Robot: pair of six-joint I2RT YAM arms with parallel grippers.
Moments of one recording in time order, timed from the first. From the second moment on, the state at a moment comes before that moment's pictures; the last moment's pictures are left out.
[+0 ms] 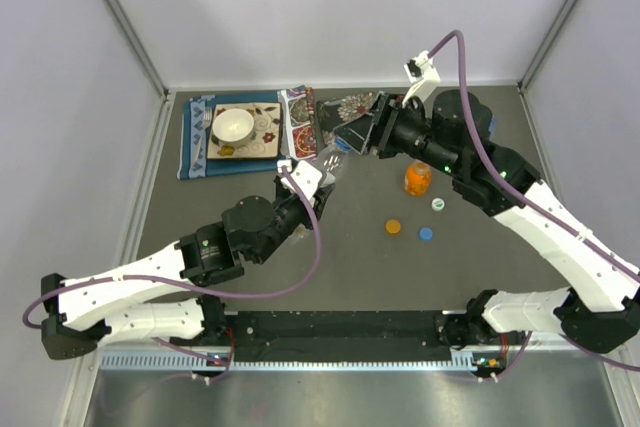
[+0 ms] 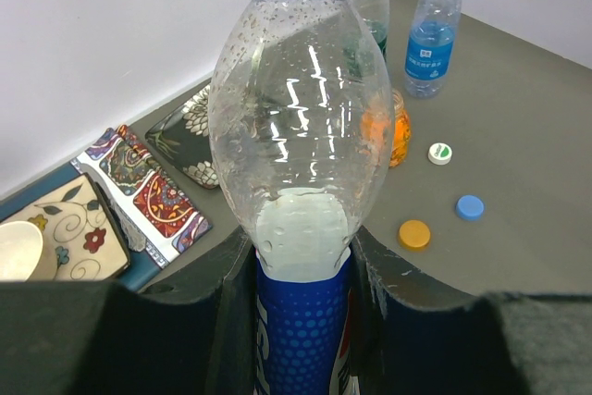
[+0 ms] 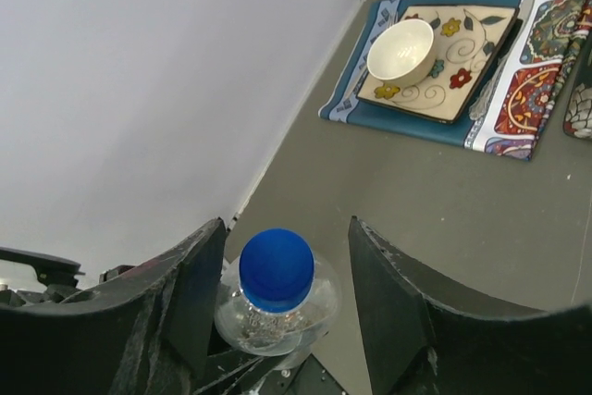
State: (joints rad) left arm -1.21 0.93 0.94 -0.08 -0.55 0.07; right arm 0.82 1.21 1.52 -0.44 -0.03 0.66
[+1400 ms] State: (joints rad) left arm -0.90 0.80 1.01 -0.13 0.62 -0.21; right arm 0.79 1.06 1.47 -0.25 -0.89 0.22
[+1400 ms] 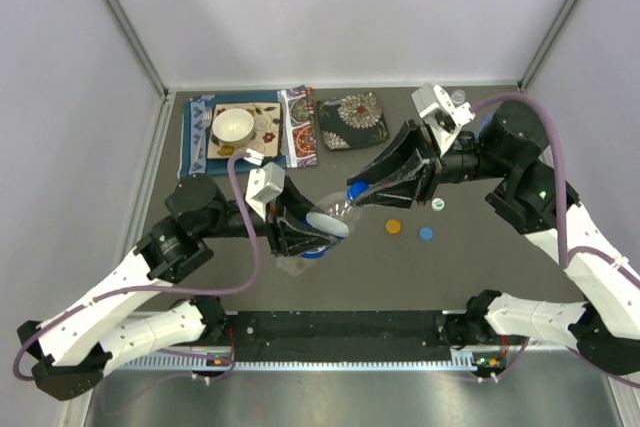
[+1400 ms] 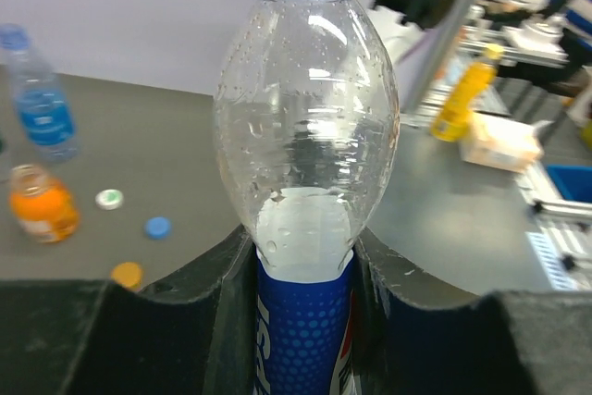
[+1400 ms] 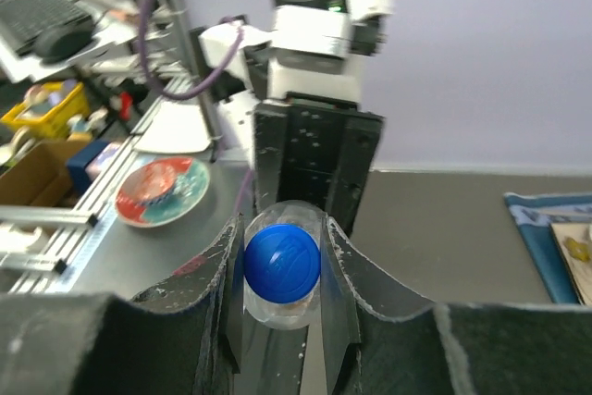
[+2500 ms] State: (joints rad) left arm -0.77 0.89 0.97 0.19 1.03 -0.49; right arm 0.80 1.05 1.46 0.09 -1.43 0.39
